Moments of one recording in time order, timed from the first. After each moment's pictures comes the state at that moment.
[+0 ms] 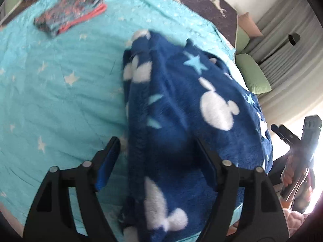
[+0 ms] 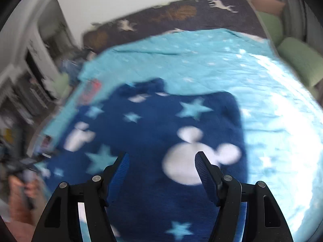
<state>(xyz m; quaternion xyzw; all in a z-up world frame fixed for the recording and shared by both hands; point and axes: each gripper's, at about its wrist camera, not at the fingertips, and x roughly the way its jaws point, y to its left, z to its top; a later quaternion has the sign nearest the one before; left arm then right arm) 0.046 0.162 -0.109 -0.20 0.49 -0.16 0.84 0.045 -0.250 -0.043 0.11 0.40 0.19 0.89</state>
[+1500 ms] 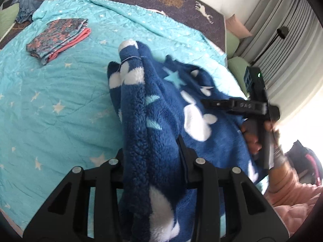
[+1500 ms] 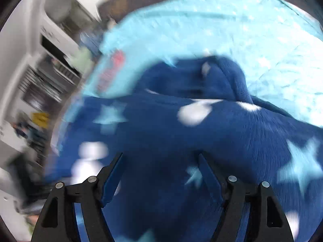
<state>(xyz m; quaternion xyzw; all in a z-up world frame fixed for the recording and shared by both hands) 0.040 0.135 -0.070 -0.15 0.42 -0.17 0.88 0.204 -0.155 -0.127 0.11 0.53 0.26 0.80</state>
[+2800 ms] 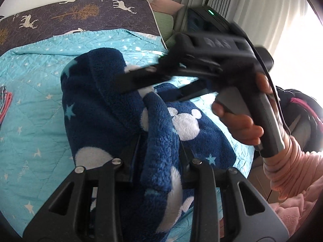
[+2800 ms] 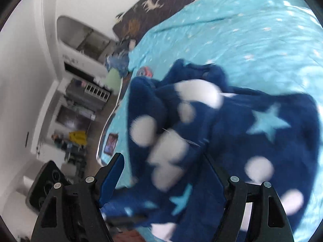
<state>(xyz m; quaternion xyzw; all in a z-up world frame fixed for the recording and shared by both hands) 0.022 -0.046 -0.017 0.01 0.37 -0.34 0.87 0.161 -0.196 -0.039 0.22 0.50 0.34 0.76</state>
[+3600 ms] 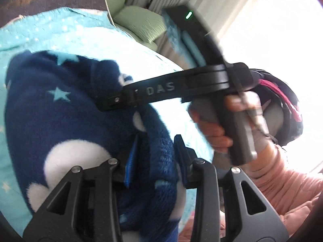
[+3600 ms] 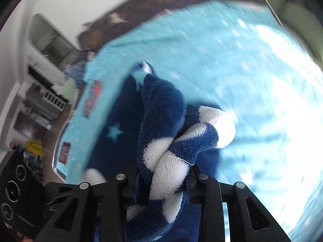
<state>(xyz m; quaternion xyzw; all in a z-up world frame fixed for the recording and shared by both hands) 0.036 -0.171 -0.027 0.02 0.44 -0.50 0.75 0.119 -0.315 -0.067 0.20 0.51 0.18 0.82</state>
